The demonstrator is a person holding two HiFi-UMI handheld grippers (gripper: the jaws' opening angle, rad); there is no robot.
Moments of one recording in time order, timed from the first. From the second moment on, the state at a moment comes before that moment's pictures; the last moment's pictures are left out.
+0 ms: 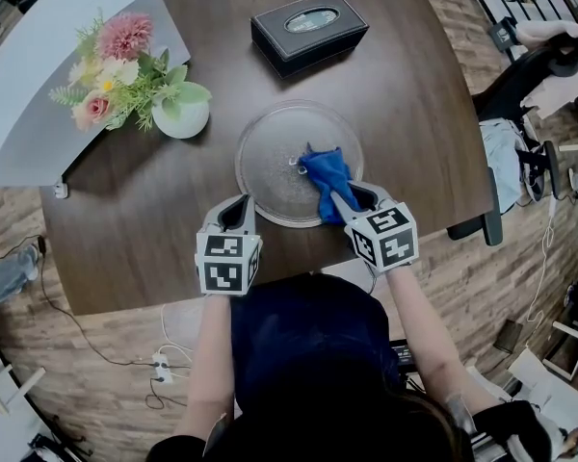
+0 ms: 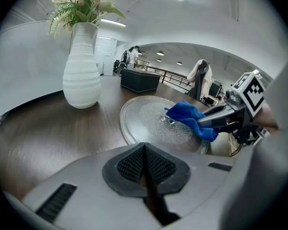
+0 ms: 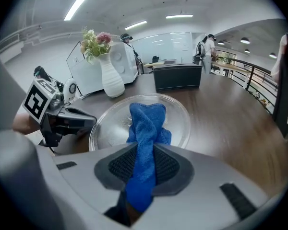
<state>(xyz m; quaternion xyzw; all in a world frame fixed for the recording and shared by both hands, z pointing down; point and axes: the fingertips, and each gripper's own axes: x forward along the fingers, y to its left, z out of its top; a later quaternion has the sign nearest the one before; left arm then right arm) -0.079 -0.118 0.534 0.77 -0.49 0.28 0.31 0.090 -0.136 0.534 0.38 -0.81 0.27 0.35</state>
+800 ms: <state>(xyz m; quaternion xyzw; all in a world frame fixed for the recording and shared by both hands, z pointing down) -0.079 -0.119 0.534 0.76 -0.49 0.27 0.33 0.151 -0.186 0.523 0.50 -0.76 0.29 0.28</state>
